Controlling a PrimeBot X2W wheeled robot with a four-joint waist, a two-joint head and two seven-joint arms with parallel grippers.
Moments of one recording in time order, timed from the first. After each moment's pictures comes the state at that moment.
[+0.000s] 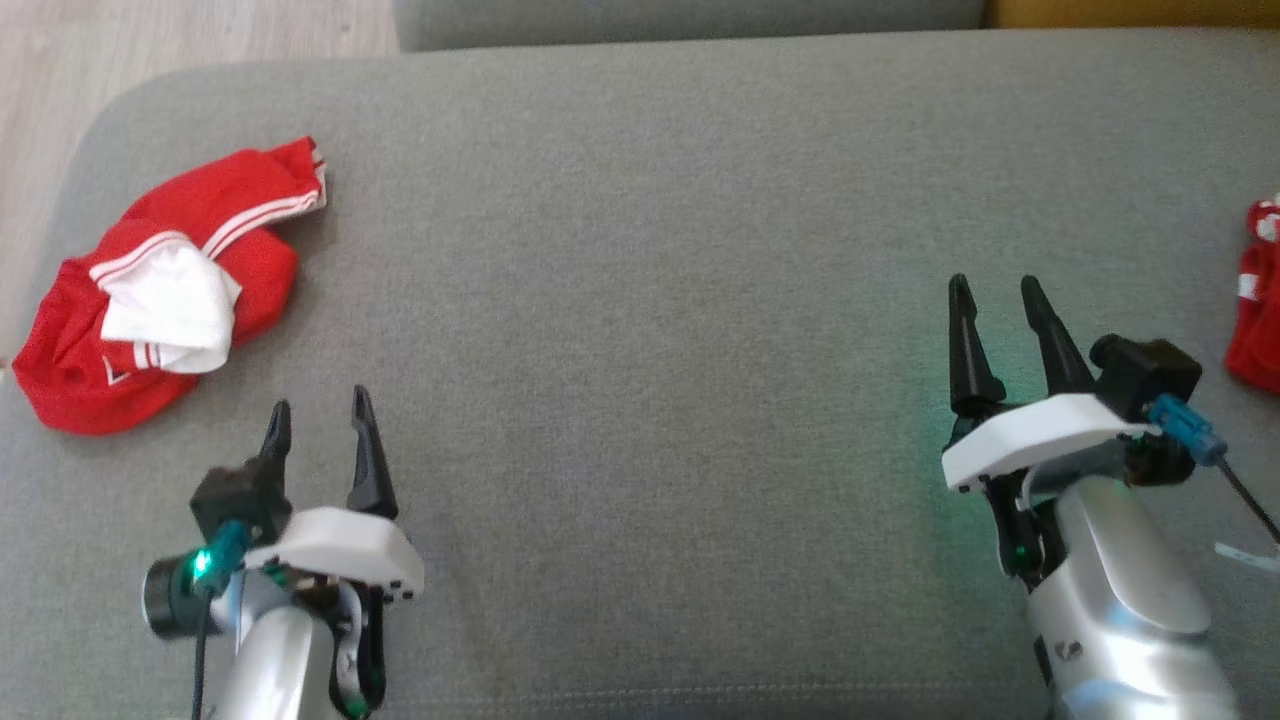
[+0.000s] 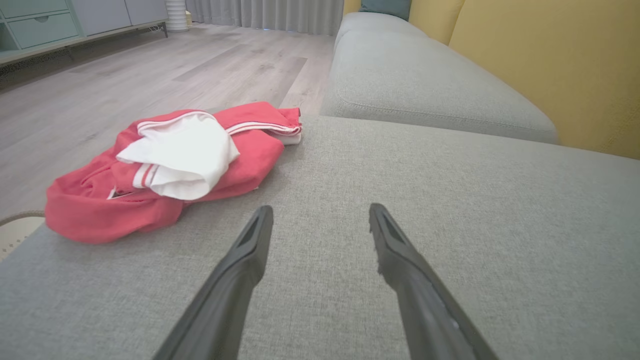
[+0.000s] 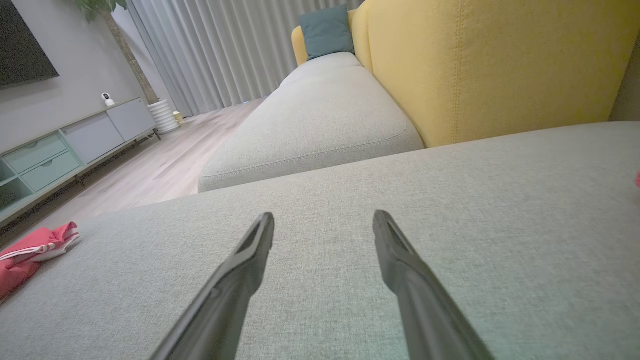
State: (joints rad) left arm -0.16 0.04 -0.12 0.39 -0.20 0.15 -0.26; right arm -0.42 -0.06 0.06 0.66 0.27 0.13 -0.25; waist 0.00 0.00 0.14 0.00
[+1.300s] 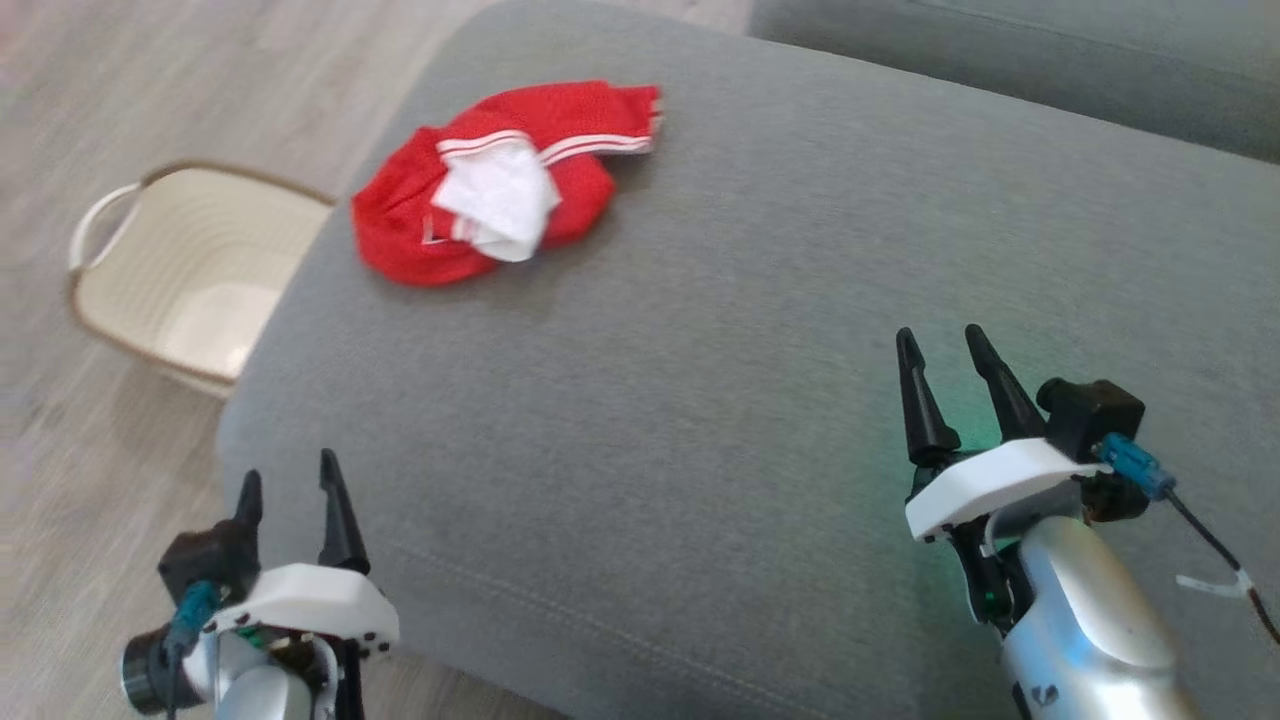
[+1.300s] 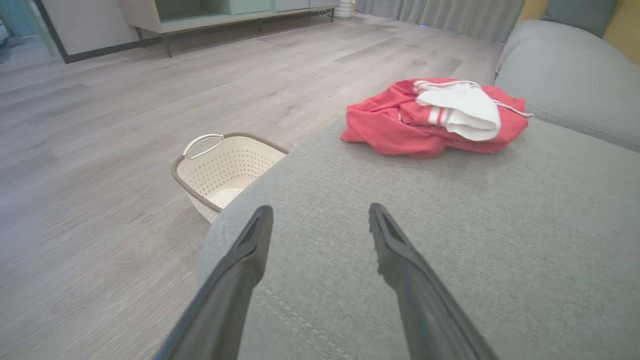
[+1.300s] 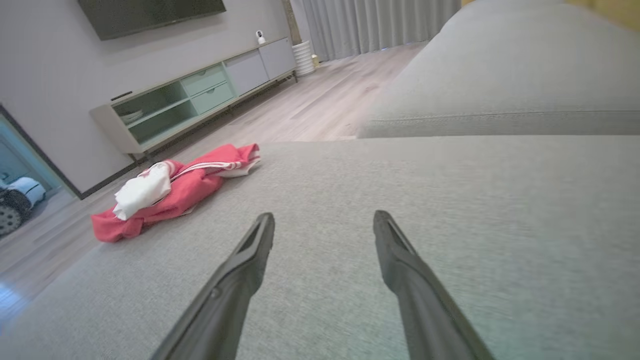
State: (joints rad) left arm -0.06 0.04 -0.07 0.38 -0.23 0.16 -0.26; right arm -0.35 -0.06 0.16 0.66 0.30 0.13 -0.25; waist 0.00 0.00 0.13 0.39
